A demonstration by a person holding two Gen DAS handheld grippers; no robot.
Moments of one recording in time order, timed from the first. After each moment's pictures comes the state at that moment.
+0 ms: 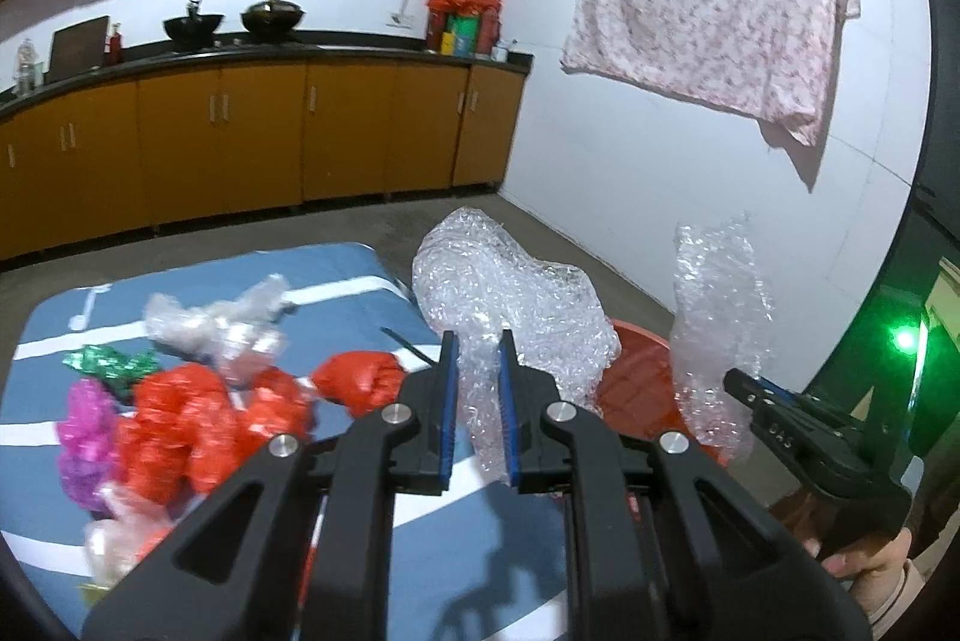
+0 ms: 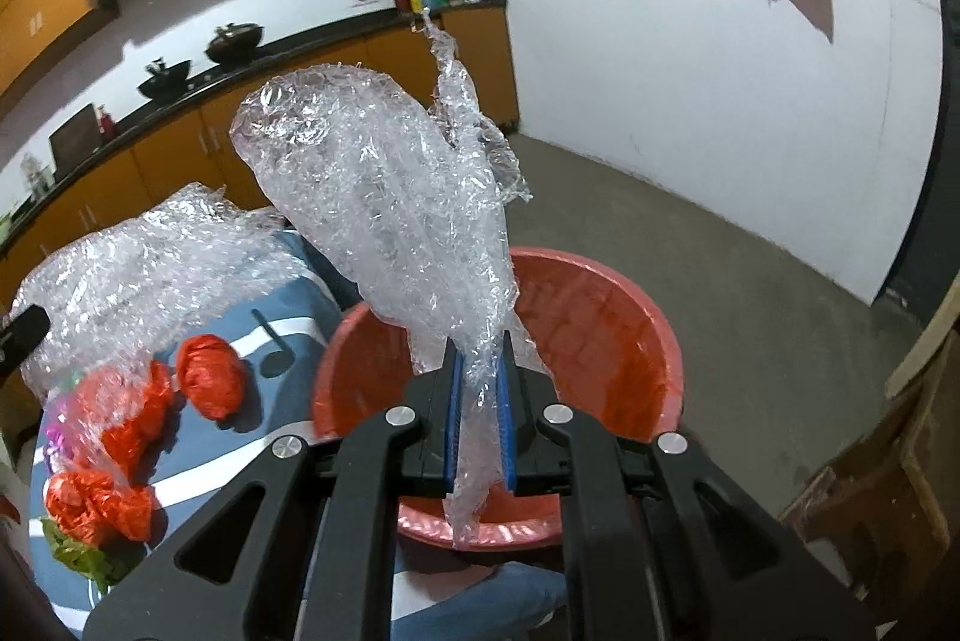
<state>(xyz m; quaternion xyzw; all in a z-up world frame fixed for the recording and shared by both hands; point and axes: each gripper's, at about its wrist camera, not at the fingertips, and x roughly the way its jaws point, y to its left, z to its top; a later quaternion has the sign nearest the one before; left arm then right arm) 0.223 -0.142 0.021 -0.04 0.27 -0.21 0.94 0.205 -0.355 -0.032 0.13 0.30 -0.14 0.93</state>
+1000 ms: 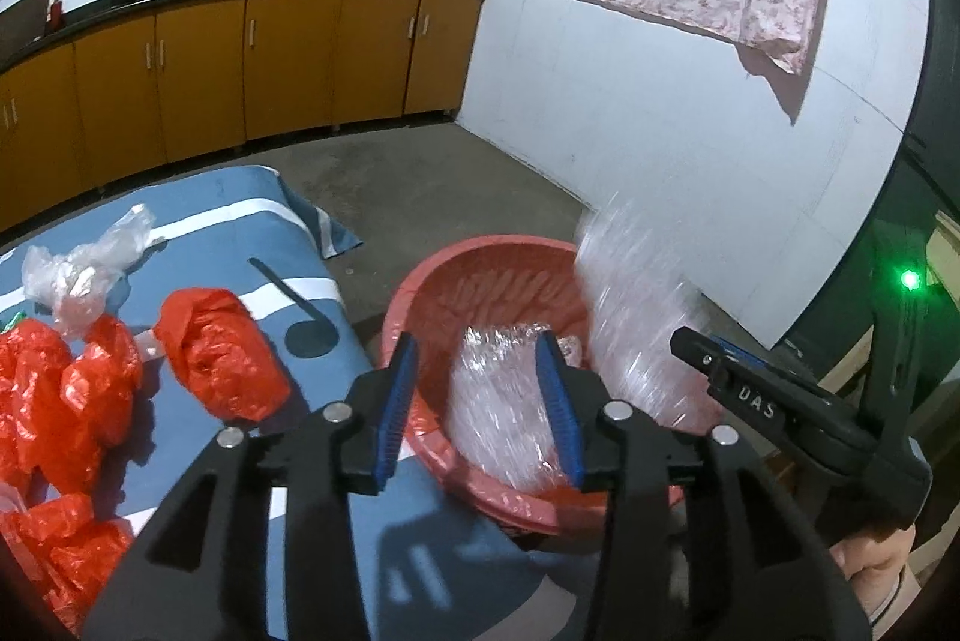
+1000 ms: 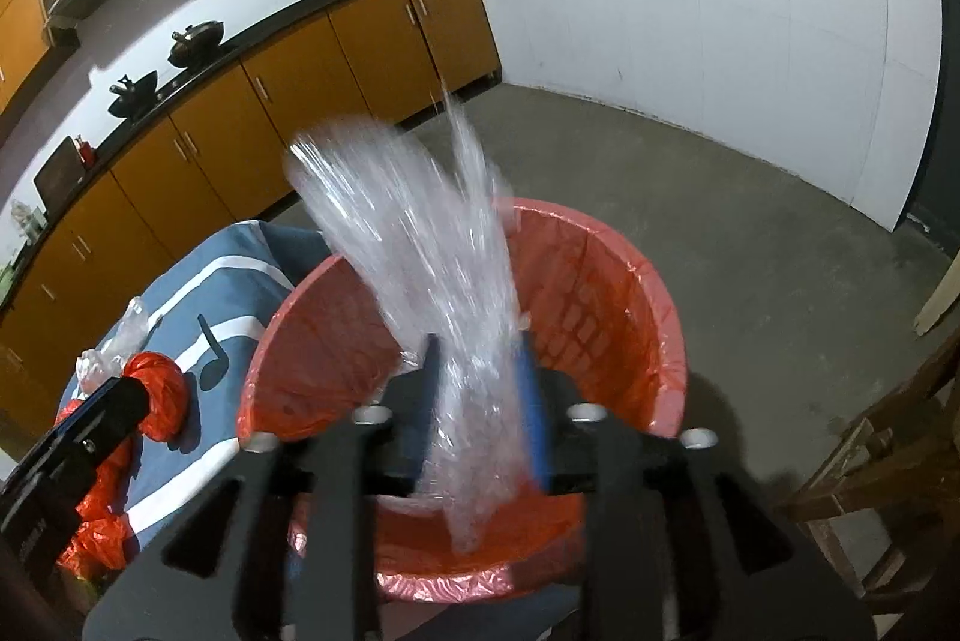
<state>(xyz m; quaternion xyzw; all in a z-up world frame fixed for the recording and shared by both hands) 0.258 -0.222 -0.038 -0.02 0.34 -0.25 0.91 0.224 -0.394 -0.062 0.19 0.33 -0.14 0.91</state>
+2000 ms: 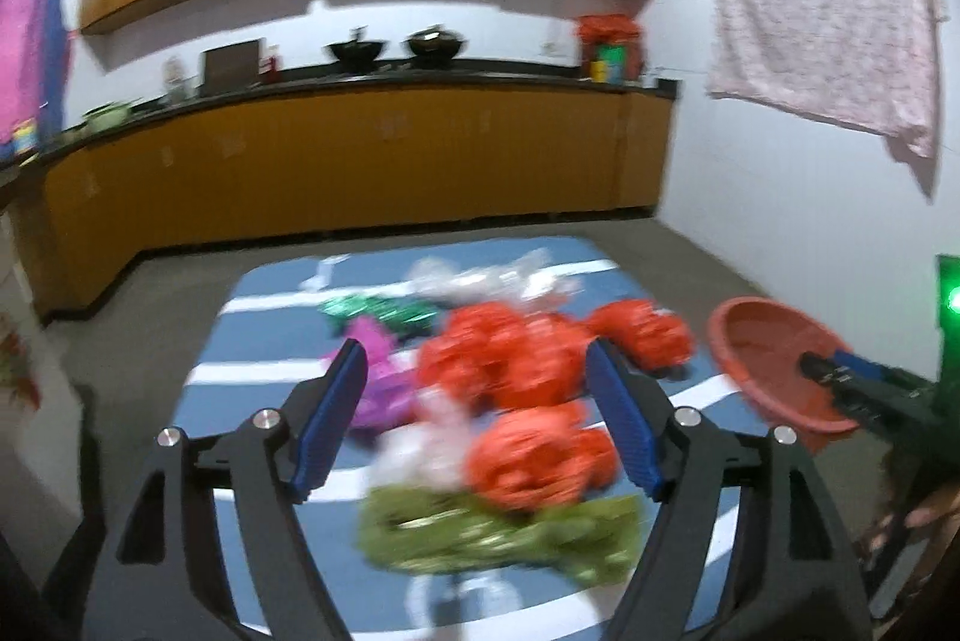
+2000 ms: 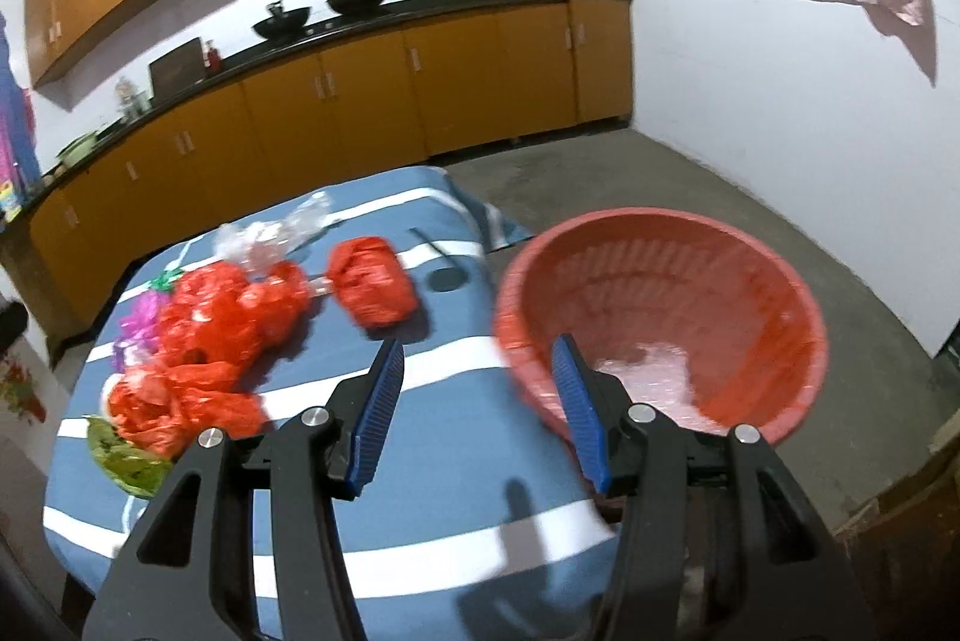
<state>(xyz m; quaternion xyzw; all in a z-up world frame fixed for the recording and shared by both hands) 0.133 0.027 0.008 -0.02 0.24 0.00 0.97 0.196 -0.227 -0.032 0.07 0.31 0.00 0.95</state>
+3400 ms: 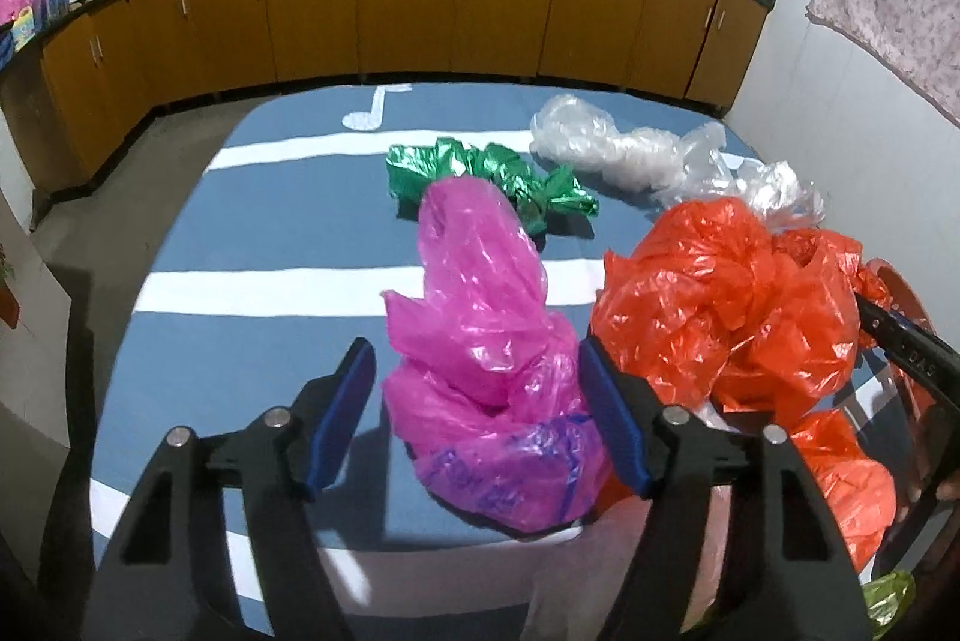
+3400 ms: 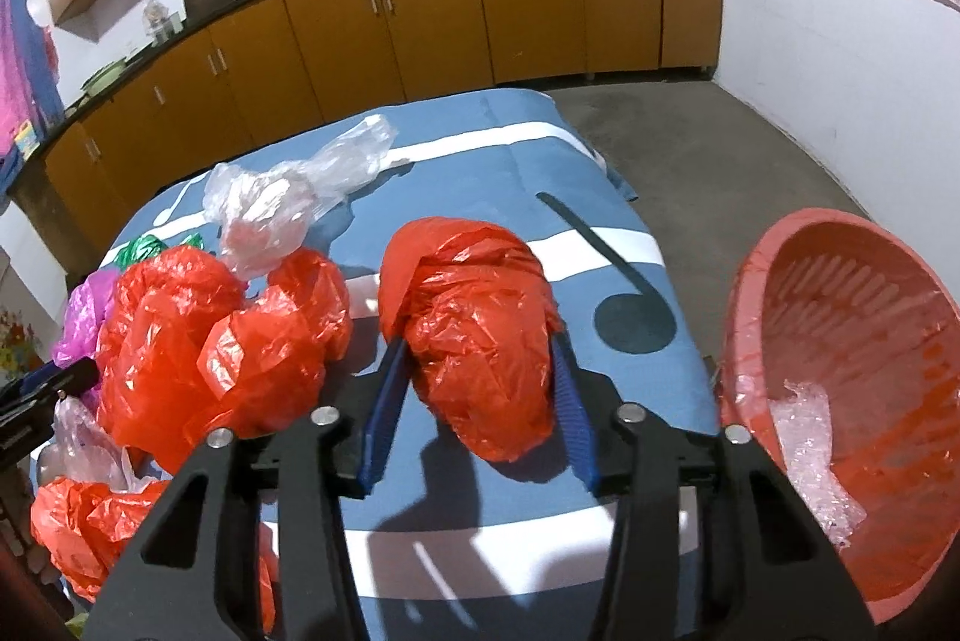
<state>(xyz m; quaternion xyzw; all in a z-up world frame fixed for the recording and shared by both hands) 0.280 0.116 -0.103 -0.07 0.41 0.02 0.91 0.333 -0.157 -0.094 0.04 0.39 0.06 0.92</state>
